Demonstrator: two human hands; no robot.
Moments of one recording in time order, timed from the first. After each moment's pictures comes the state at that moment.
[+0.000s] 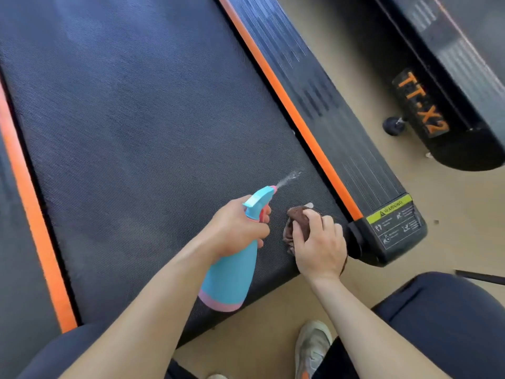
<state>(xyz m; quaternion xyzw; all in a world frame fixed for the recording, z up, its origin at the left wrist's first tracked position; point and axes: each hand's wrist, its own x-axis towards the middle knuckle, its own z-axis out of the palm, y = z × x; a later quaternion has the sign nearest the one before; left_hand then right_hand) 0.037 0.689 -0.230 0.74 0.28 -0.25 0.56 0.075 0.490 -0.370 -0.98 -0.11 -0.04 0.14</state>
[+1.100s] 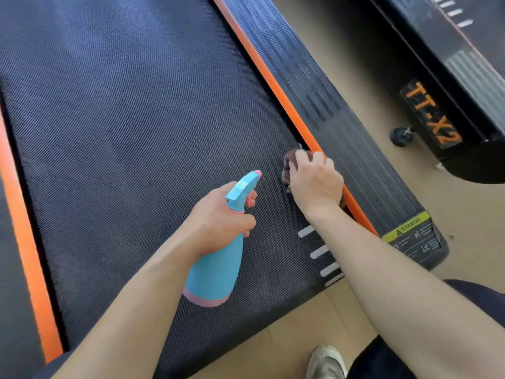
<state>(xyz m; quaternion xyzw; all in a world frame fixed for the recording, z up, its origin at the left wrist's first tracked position) 0.057 0.732 -0.232 0.77 0.30 -0.20 0.52 0.211 0.580 -0.347 -0.98 -0.19 -0.08 0.00</state>
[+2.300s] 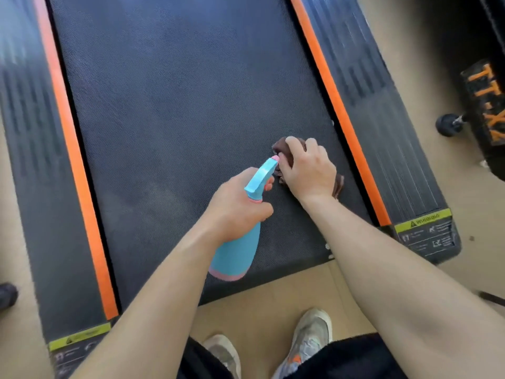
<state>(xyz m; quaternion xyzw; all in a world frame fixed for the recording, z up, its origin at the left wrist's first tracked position) 0.028 0.708 -0.220 0.77 0.35 -0.16 0.51 0.175 0.605 -0.358 -0.95 -0.29 -0.02 0.13</state>
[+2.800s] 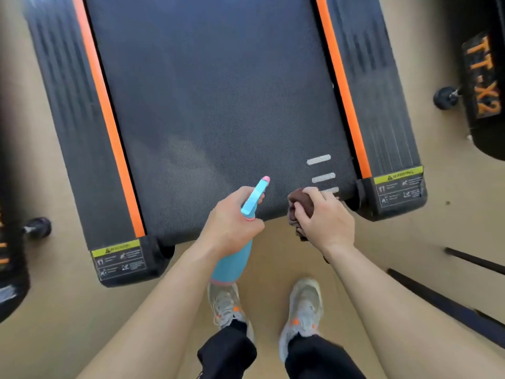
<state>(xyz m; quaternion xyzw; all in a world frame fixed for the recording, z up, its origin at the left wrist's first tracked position) -0.084 0.634 -0.187 0.74 0.42 -0.19 0.50 0.037 0.460 -0.267 -0.94 -0.24 0.22 0.12</state>
